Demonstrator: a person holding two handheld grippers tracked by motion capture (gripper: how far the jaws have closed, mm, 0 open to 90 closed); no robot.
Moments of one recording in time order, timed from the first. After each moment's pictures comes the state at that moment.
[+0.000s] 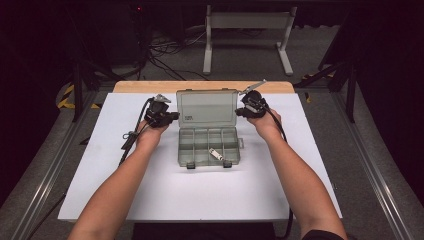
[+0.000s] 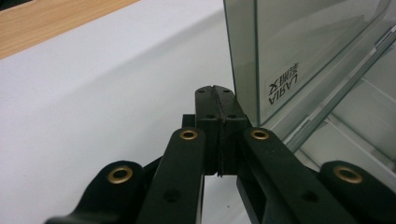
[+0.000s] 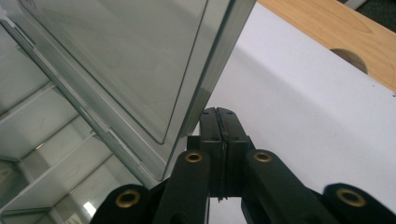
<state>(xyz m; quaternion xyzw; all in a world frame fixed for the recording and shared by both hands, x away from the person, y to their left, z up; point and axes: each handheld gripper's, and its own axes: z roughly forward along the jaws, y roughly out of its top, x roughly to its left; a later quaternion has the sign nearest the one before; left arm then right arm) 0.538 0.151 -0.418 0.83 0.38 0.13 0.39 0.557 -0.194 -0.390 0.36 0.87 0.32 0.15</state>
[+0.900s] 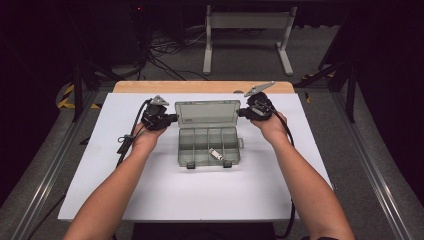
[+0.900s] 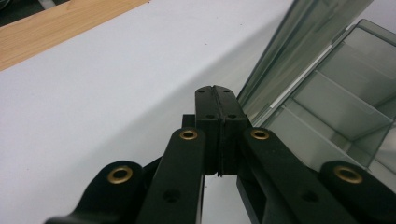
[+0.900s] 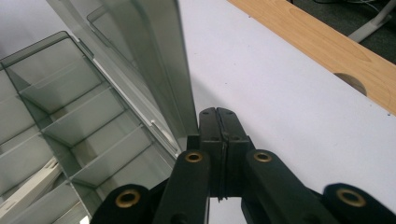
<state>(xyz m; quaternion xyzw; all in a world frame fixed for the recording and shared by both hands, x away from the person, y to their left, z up) 0.515 0.156 -0.404 0.83 0.36 0.14 0.40 0.529 -0.203 -0.371 0.32 0.86 0.36 0.15</state>
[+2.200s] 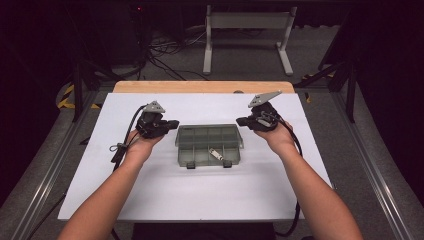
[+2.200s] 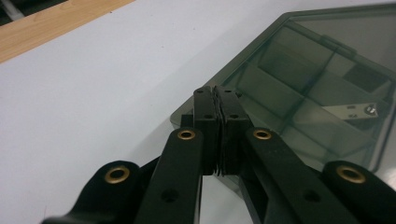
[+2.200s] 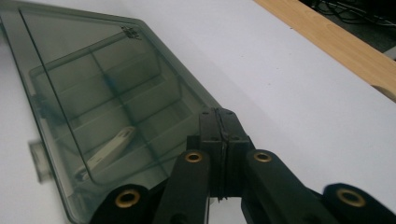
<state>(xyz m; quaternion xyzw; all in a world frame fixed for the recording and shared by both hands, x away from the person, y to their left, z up) 0.475 0.162 -0.388 0.84 0.32 0.11 0.43 0.482 -0.206 -0.359 0.26 0.87 0.39 0.13</state>
